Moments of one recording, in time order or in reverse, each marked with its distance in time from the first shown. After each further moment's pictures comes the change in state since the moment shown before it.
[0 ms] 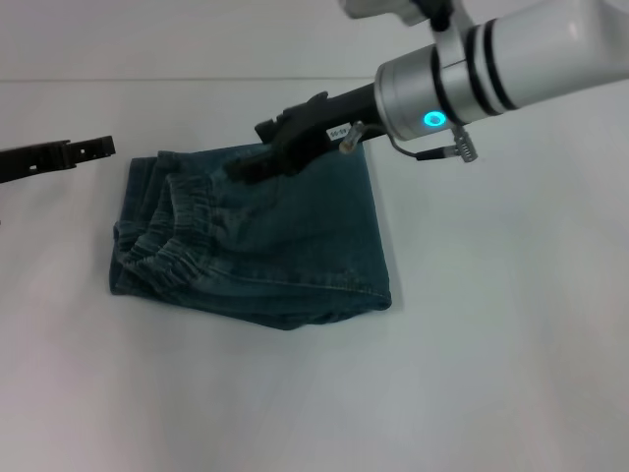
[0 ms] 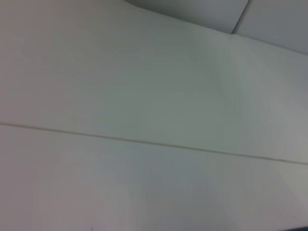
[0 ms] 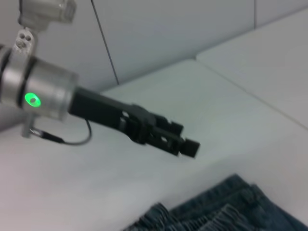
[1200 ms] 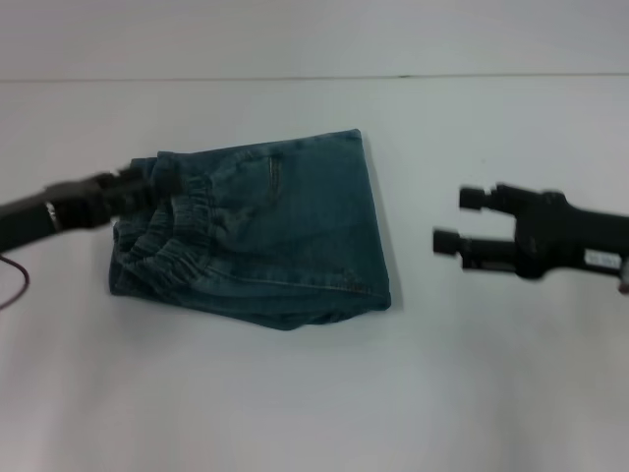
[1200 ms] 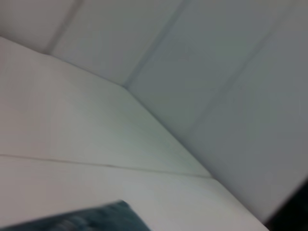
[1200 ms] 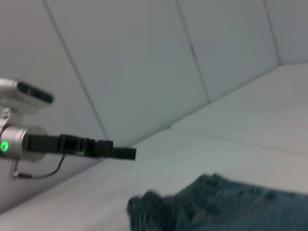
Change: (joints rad) left arm 0.173 0.013 -0.005 -0.012 -0.428 0.562 0.278; right arm -0.675 -0.021 0.242 -0.235 0.328 -0.385 -0.411
